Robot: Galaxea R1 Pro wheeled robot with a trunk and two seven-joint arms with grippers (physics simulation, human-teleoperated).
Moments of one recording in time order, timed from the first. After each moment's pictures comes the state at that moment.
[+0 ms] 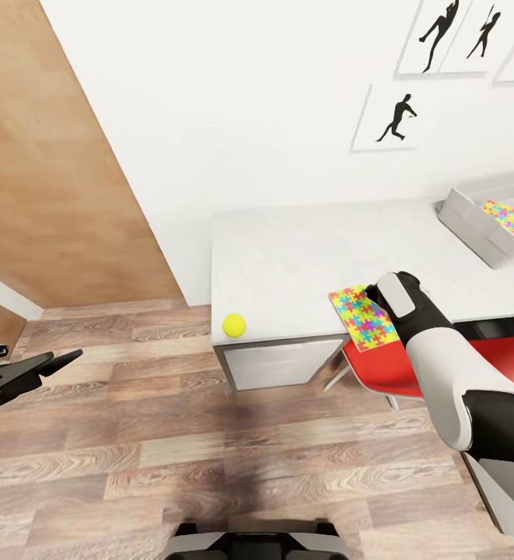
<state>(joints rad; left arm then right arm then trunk) -0.44 0.48 0.48 -1.29 0.50 0.95 -1.57 -1.27 -0.09 -0.02 -0.56 -0.72 0.45 -0.76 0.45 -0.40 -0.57</state>
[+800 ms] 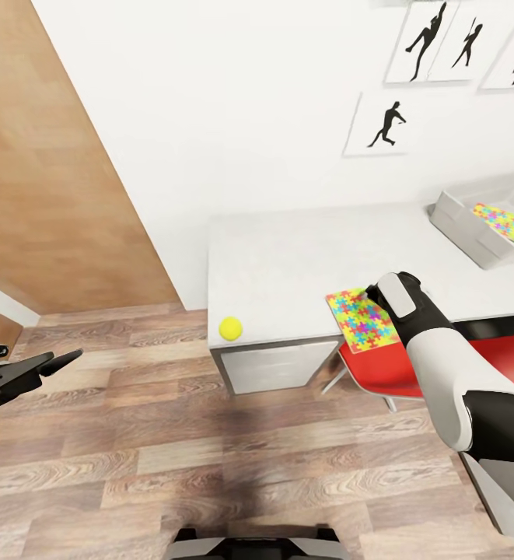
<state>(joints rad) -0.44 0.48 0.48 -1.29 0.50 0.95 -1.57 -1.26 -0.09 -0.03 -0.56 -0.72 0.45 -0.76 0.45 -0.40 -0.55</state>
